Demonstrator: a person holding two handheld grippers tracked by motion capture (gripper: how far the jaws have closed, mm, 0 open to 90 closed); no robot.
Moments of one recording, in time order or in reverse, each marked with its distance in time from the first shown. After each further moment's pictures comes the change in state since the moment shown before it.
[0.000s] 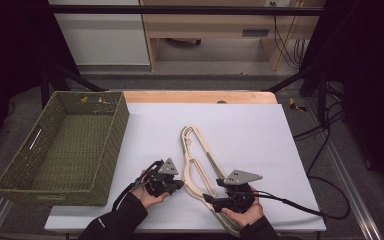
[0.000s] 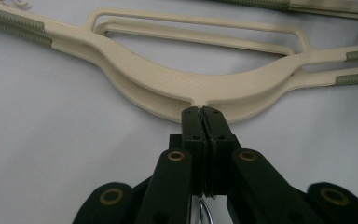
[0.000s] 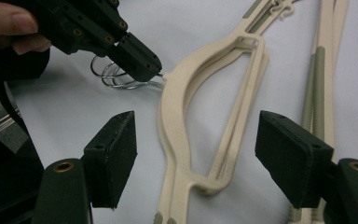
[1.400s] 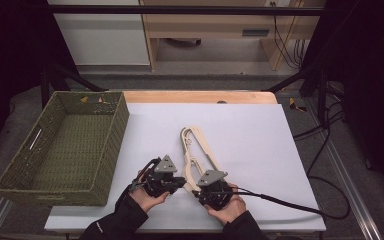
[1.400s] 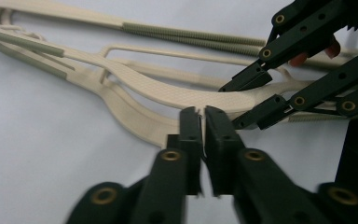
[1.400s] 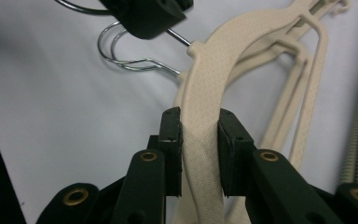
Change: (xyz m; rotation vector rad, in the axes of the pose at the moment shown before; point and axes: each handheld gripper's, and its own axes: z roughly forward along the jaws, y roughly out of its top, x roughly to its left) left arm -0.015 0.016 -0.033 -0.115 0.039 -0.060; right arm 0.028 0.021 0.043 0.189 -0.070 -0.196
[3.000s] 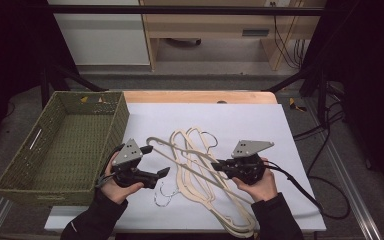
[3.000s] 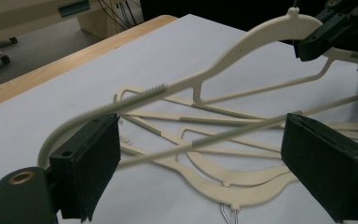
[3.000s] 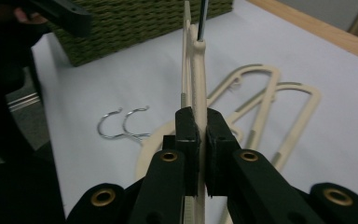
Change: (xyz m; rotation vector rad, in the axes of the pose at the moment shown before) left arm 0.024 0.003 -0.070 -0.267 0.123 0.026; right arm -0.068 0.031 -0.085 -0.234 0.166 -0.010
